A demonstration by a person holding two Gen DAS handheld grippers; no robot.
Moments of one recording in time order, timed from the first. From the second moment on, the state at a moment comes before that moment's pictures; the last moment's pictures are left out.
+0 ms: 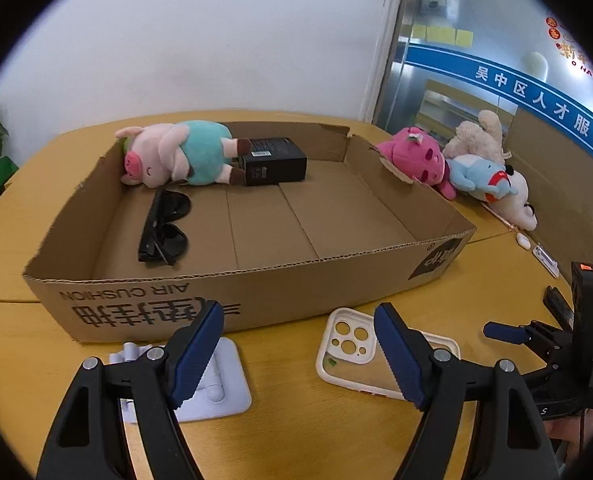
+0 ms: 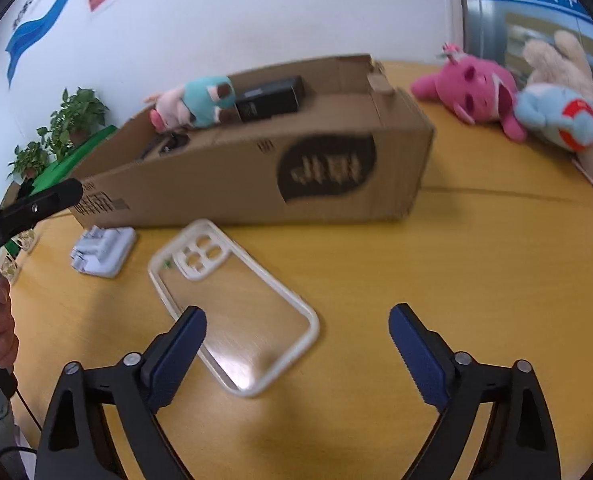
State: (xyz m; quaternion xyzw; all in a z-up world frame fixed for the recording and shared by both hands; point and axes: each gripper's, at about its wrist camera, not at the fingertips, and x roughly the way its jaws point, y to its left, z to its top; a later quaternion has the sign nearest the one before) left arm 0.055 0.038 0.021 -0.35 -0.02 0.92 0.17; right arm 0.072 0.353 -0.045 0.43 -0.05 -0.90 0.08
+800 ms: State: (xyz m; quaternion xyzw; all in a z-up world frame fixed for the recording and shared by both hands) left arm 0.040 0.090 -0.038 -0.46 0.07 0.86 0.21; right arm 0.079 0.345 -0.062 0.45 0.00 -0.89 0.08
